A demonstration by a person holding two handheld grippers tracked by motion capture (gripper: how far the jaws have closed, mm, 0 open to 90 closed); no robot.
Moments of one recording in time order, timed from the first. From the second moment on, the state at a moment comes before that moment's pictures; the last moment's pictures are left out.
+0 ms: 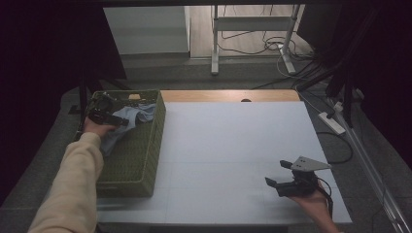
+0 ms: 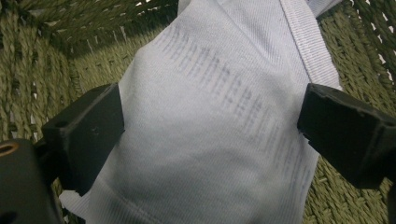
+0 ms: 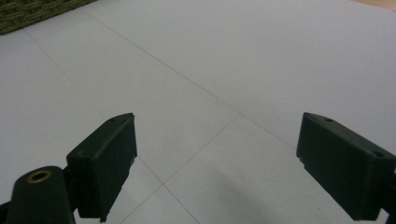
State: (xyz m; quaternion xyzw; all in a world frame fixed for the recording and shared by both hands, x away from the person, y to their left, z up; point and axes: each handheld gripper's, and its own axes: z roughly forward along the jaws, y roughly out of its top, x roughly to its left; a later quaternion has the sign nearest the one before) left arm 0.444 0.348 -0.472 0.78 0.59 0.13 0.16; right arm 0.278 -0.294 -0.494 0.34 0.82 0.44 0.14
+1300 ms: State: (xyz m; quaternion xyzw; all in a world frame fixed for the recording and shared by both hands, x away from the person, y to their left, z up) left arm 0.451 0.351 -0.494 0.78 0.61 0.08 0.13; right arm 0.278 -0.293 -0.494 0.34 0.82 0.45 0.13
